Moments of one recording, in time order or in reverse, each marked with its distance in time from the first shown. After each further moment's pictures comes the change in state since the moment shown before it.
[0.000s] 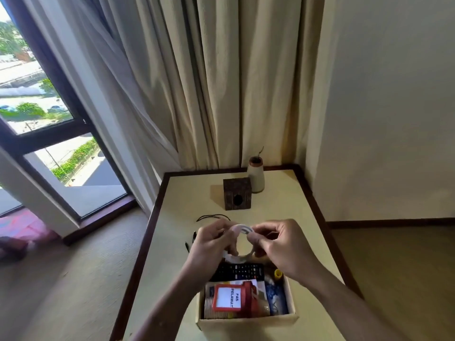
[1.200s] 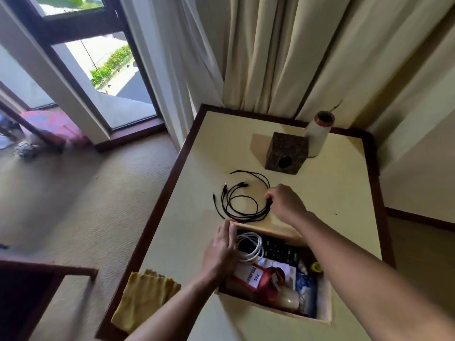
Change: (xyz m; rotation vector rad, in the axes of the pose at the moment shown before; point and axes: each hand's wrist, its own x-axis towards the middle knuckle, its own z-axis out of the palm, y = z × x) left_hand 0.011 -0.194 -0.027 0.472 0.316 -0.428; right_hand 0.205 0.171 0.114 -0.880 -0.351 0.058
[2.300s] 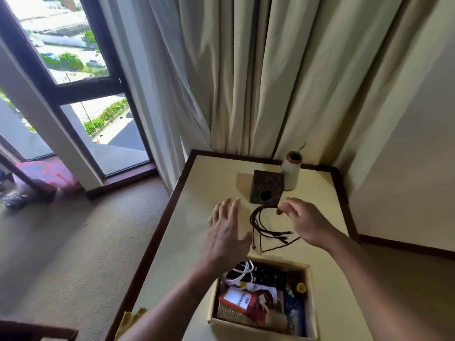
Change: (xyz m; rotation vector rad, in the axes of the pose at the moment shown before) left_hand 0.002 0.105 -0.054 0.305 0.083 0.424; right_hand -0.111 -0.001 -0.122 0.302 0.161 -0.166
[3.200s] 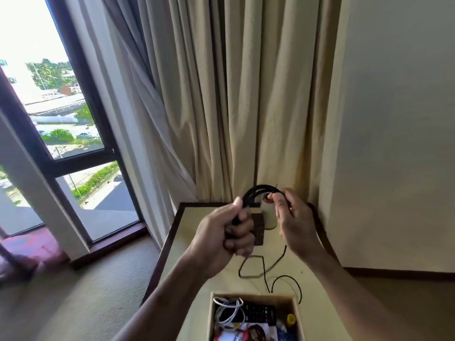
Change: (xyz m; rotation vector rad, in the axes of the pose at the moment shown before) left_hand -0.035 0.144 -0.145 -1.385 -0.553 0.165; right_hand -0.072 -0.099 -0.071 0.536 0.586 -0.246
